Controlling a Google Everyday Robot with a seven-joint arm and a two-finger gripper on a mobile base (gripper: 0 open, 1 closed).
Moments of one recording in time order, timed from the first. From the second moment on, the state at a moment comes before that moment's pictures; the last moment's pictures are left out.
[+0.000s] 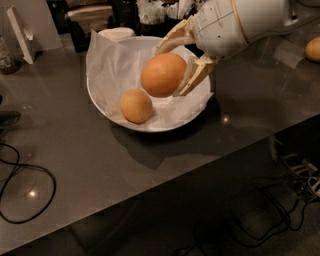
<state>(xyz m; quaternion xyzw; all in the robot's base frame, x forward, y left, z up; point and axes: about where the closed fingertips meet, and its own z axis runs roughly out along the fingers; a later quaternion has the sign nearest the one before) 0.543 -0.013 1.004 -0.79 0.40 0.08 0.46</state>
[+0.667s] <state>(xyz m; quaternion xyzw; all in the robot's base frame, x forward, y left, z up) 0.477 -0.028 1.008 -0.77 0.31 0.09 0.54</state>
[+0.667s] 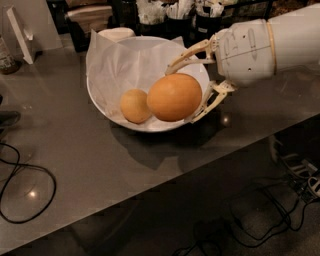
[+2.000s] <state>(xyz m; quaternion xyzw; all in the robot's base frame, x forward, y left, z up) 0.362 -0.023 1.049 -0.79 0.19 0.07 0.58</state>
